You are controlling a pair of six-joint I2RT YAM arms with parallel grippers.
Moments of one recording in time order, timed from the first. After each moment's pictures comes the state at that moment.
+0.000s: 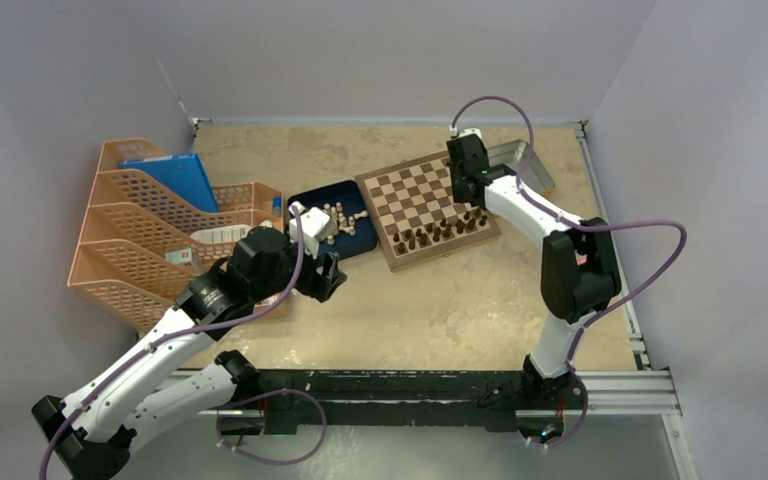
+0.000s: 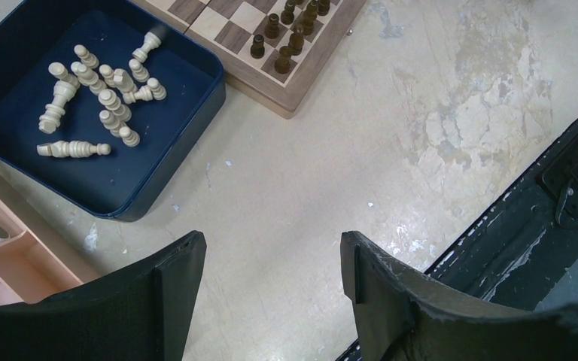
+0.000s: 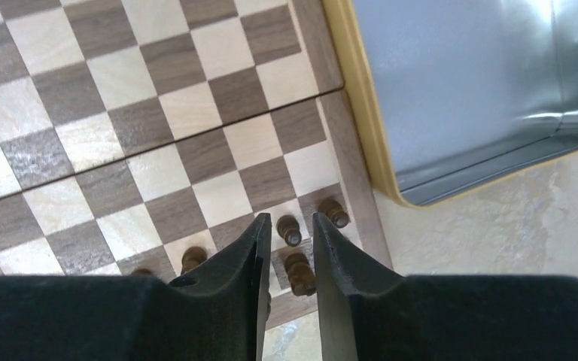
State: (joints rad) left arm -0.72 0.78 0.82 -0.54 0.05 -0.14; right arm 0.39 1.81 1.40 -0.45 0.37 0.16
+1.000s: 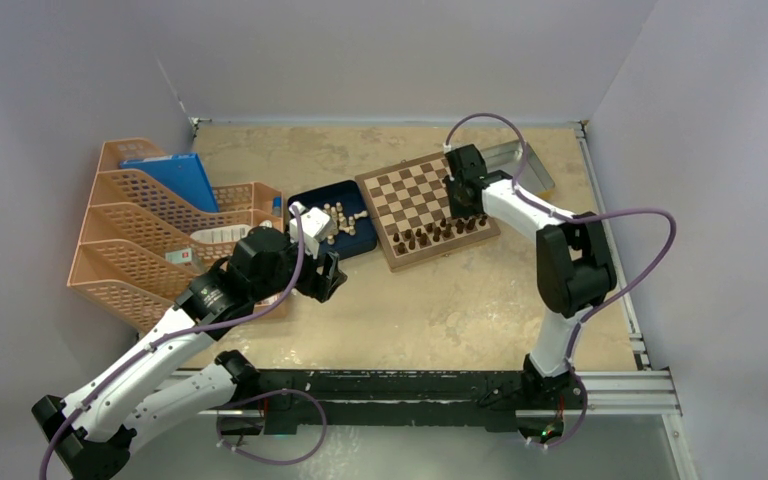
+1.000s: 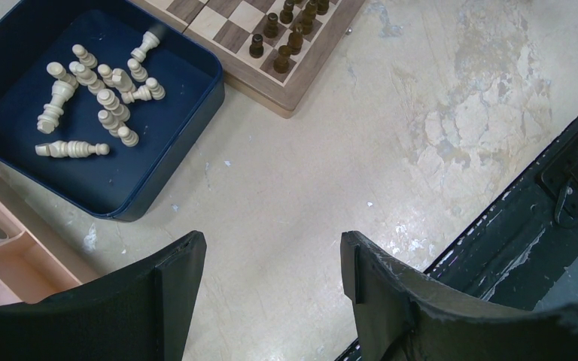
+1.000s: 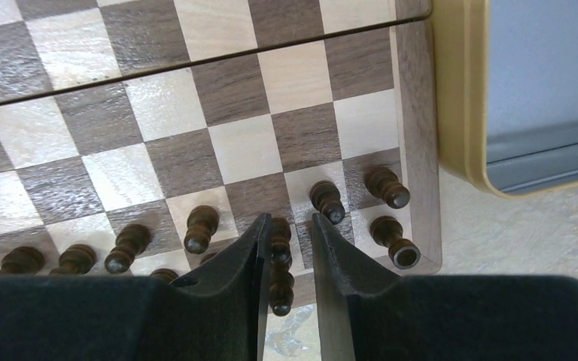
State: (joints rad) left arm -0.72 0.78 0.82 -0.54 0.05 -0.14; right arm 0.37 1.84 1.34 -0.49 0.21 0.14
